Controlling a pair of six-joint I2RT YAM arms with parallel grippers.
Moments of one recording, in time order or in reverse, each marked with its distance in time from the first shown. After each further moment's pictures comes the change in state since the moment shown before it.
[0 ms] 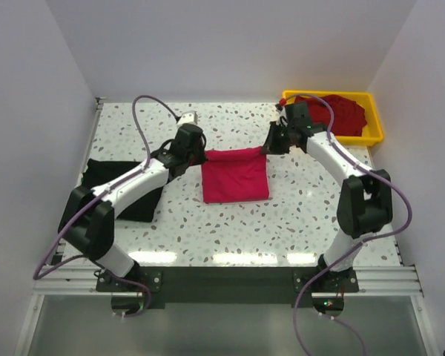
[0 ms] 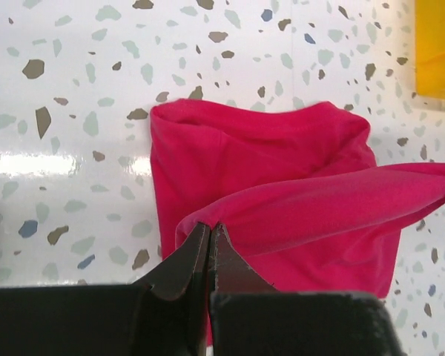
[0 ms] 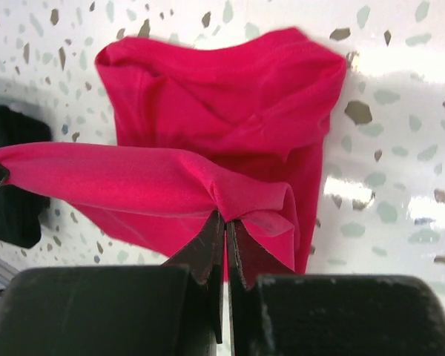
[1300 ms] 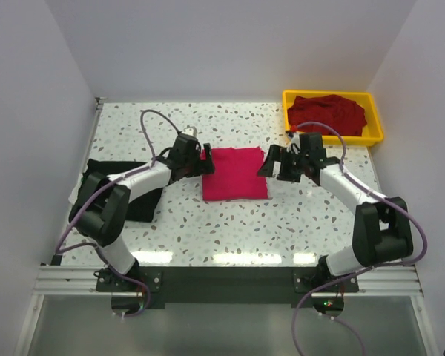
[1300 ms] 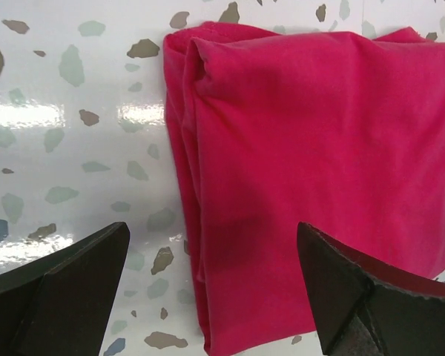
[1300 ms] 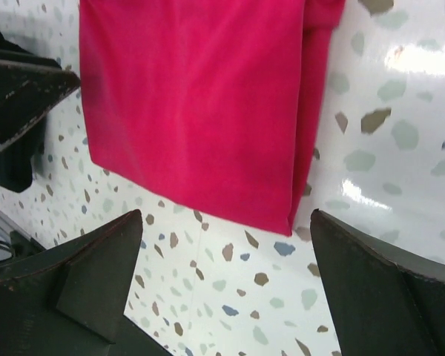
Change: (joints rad) left arm 0.103 0.171 -0.089 0.115 0.197 0.039; right arm -0.062 -0.183 -0.387 0.234 -0.145 -0.014
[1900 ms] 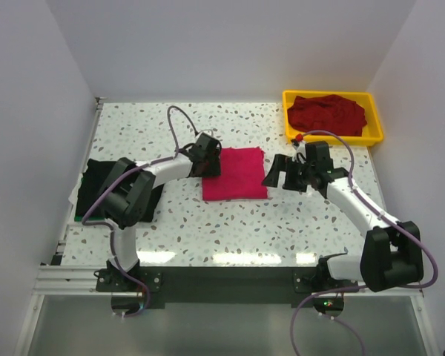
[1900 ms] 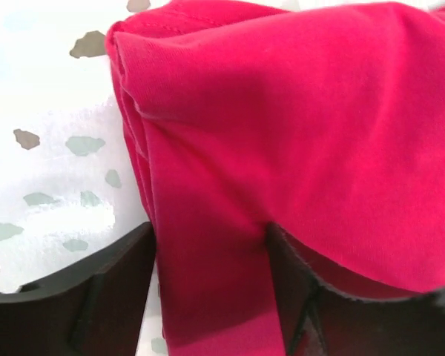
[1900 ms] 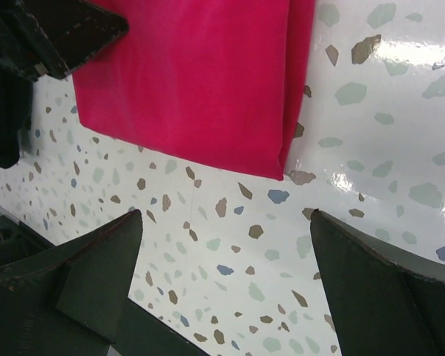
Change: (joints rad) left arm -0.090 0.237 0.204 -0.125 -0.110 0.014; right arm 0.000 -0.205 -0.143 -0.079 0.024 -0.006
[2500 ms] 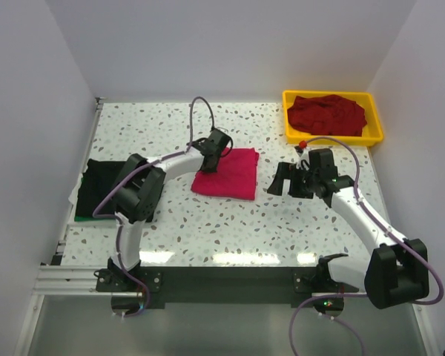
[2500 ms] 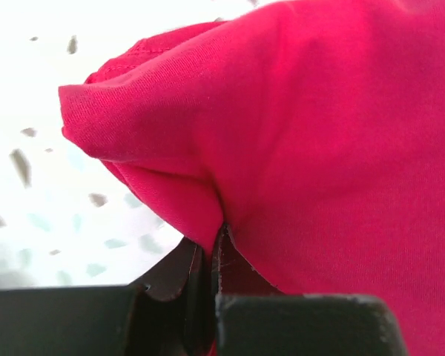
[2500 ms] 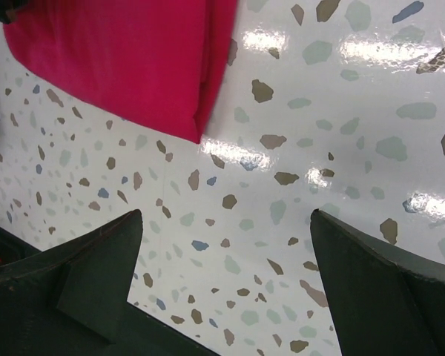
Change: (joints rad) left arm -0.046 0.142 0.235 -0.172 -0.196 0.293; right arm 0.000 -0.118 -0.061 -0.086 0.069 -0.053
